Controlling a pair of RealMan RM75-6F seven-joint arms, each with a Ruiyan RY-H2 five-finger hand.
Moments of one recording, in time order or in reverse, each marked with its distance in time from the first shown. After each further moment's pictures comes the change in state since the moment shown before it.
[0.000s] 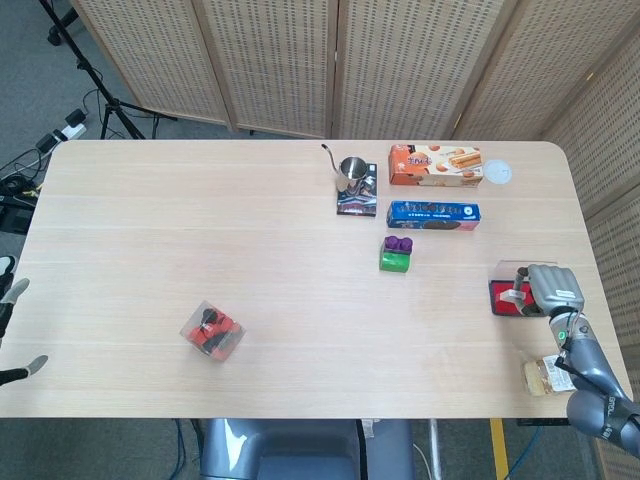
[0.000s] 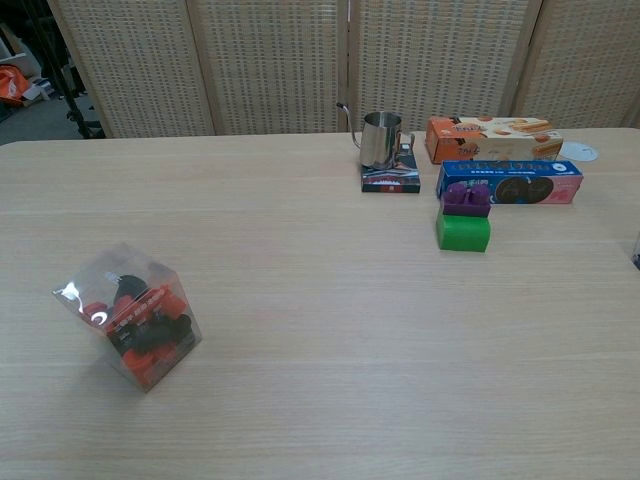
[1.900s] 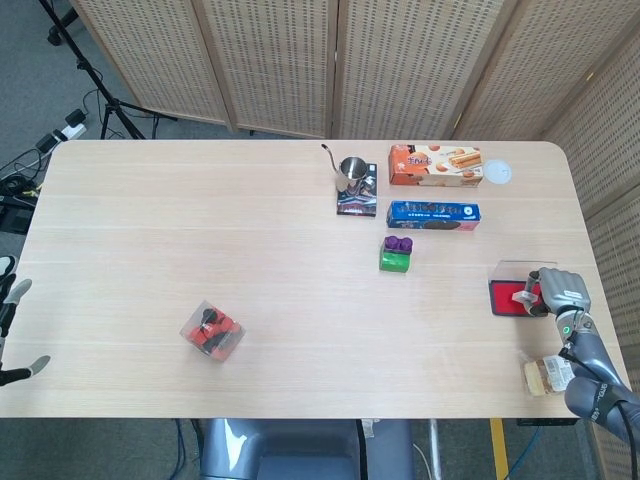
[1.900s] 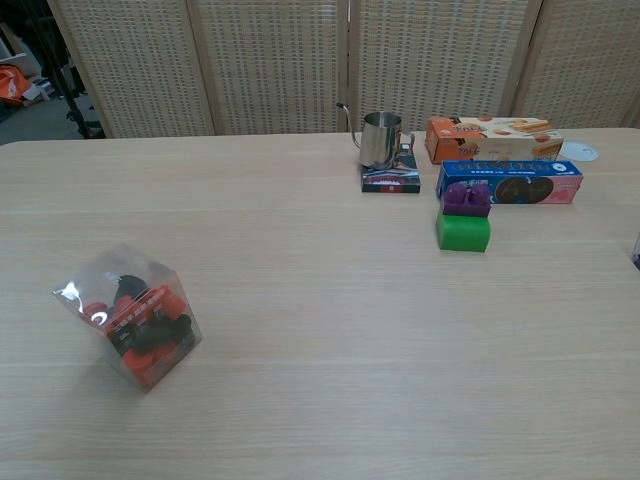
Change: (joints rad) left arm -0.004 -0.005 0.000 -0.009 -0.014 -0.010 0.019; right arm 0.012 -0.131 -0.029 0.267 0.003 -0.121 0.106
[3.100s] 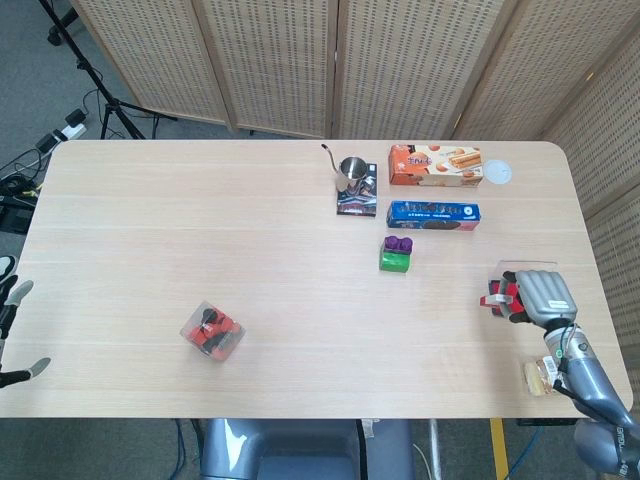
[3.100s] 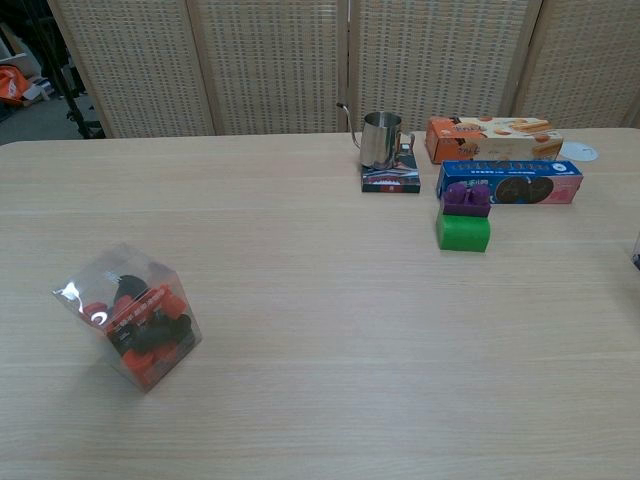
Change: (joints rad) left arm 0.001 0.013 0.011 0.004 0.027 0.001 -0.030; right arm -0.081 0.222 0.000 -0.521 -0.226 0.296 -0.067
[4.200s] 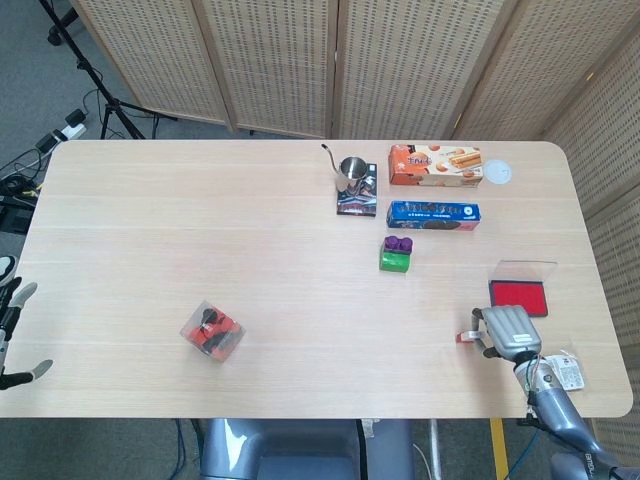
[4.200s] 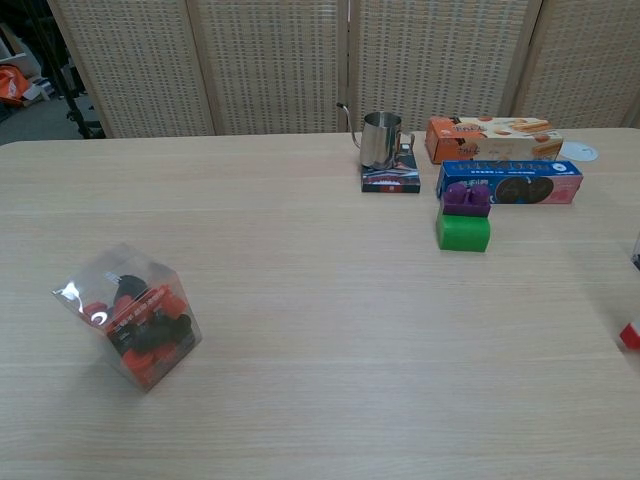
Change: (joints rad) left arm 0.001 -0.005 0.005 -0.002 0.005 0.003 0.013; right arm -0.045 -0.141 -0.081 0.026 -0.068 0.048 -0.089
